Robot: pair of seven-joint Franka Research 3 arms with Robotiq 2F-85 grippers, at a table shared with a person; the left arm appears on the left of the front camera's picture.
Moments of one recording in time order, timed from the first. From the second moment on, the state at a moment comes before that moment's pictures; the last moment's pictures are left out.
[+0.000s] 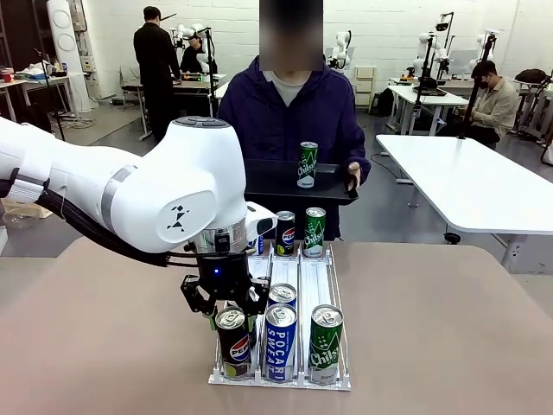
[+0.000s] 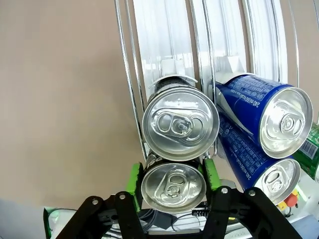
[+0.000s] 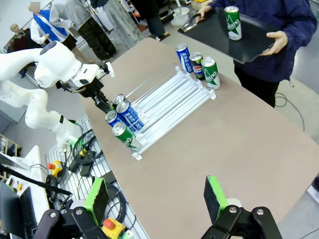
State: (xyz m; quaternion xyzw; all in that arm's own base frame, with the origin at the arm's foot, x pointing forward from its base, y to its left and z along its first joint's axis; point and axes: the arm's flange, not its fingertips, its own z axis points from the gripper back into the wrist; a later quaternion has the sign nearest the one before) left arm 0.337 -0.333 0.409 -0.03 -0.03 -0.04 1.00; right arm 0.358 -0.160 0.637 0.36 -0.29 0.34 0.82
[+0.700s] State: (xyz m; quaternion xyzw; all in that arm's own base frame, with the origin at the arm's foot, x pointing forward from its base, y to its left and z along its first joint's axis) left arm 0.258 -0.334 0.589 0.01 -0.05 -0.14 0.99; right arm 0.358 -0.160 0.637 0.36 -0.29 0.34 0.82
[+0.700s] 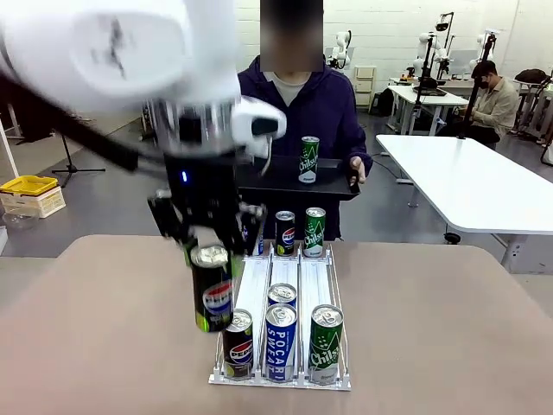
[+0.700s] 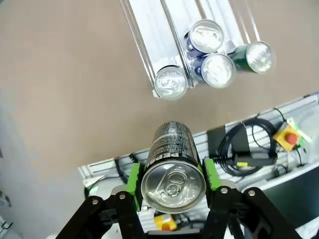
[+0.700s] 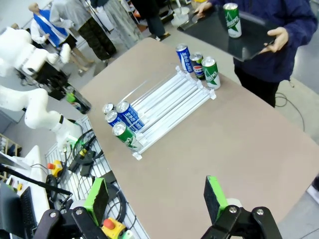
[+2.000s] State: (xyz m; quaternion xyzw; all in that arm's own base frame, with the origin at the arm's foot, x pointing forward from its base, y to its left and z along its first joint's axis) left arm 0.420 -0.429 0.700 -0.02 -0.08 -0.17 0.98; right arm 0.358 -0.160 0.637 0.36 -0.29 0.34 0.82
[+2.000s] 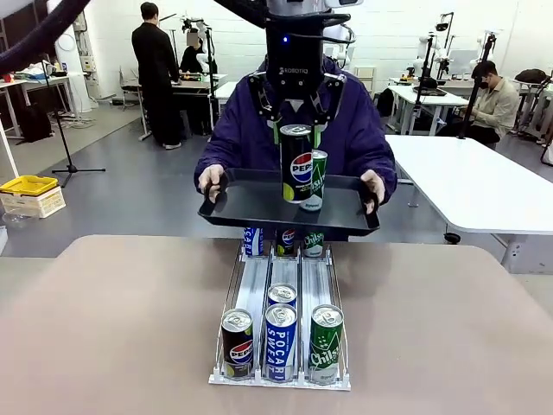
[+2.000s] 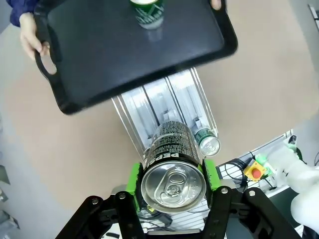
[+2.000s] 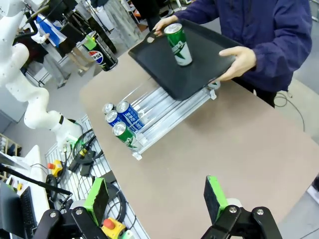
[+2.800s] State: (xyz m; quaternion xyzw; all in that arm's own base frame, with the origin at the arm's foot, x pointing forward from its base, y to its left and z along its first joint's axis) left arm 0.420 -0.429 0.699 -0.02 -0.08 -0.17 0.98; right arm 0.358 -0.160 0.637 0.36 -0.29 0.34 0.82
